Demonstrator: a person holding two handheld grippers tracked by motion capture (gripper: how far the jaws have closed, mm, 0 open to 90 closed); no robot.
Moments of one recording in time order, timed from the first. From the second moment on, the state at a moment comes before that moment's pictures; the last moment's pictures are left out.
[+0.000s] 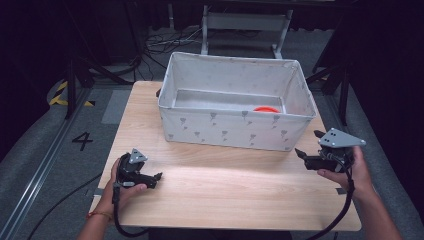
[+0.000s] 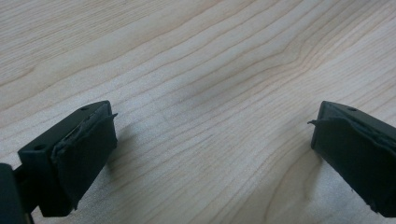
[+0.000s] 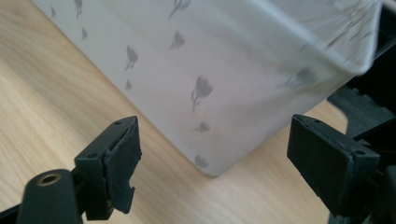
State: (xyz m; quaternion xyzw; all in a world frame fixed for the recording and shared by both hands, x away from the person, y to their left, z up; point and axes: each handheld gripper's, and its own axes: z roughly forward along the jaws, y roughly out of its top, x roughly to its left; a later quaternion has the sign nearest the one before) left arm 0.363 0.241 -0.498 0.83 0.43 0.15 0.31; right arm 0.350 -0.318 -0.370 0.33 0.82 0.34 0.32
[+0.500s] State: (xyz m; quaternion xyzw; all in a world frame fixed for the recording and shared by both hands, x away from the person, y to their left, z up) left arm 0.363 0.241 -0.498 0.83 0.43 0.15 0.31; right arm 0.345 -0.338 -0.440 0.38 0.83 0.34 0.25
